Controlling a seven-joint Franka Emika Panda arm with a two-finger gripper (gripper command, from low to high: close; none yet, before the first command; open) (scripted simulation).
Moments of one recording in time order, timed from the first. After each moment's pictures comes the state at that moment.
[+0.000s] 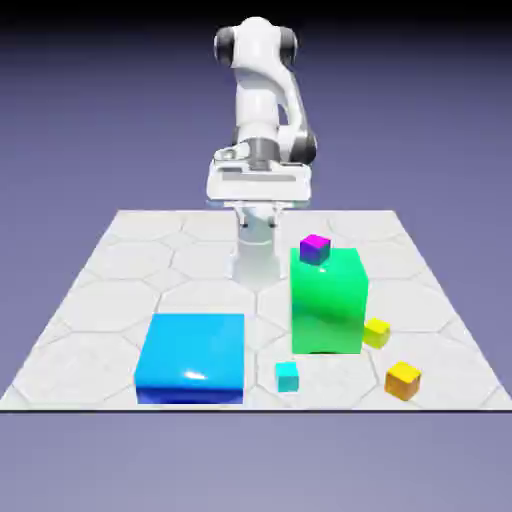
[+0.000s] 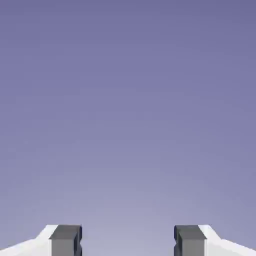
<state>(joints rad) -0.02 -0.53 0.03 -2.79 0.02 3.02 0.79</state>
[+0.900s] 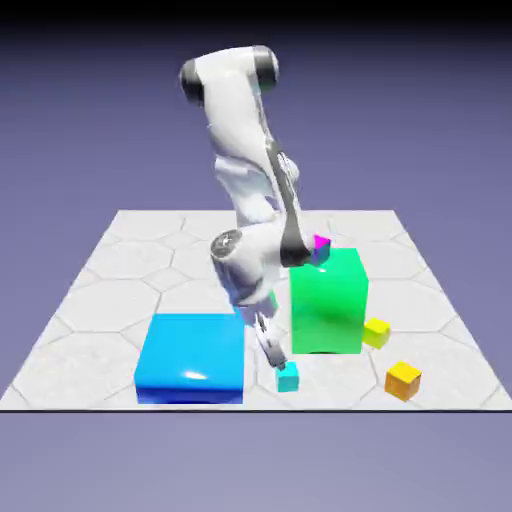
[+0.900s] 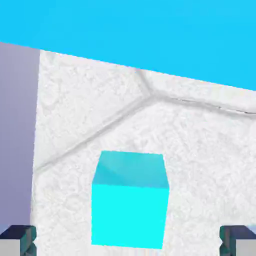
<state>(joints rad) -0.63 0.41 0.64 -2.42 0.34 2.66 1.88</state>
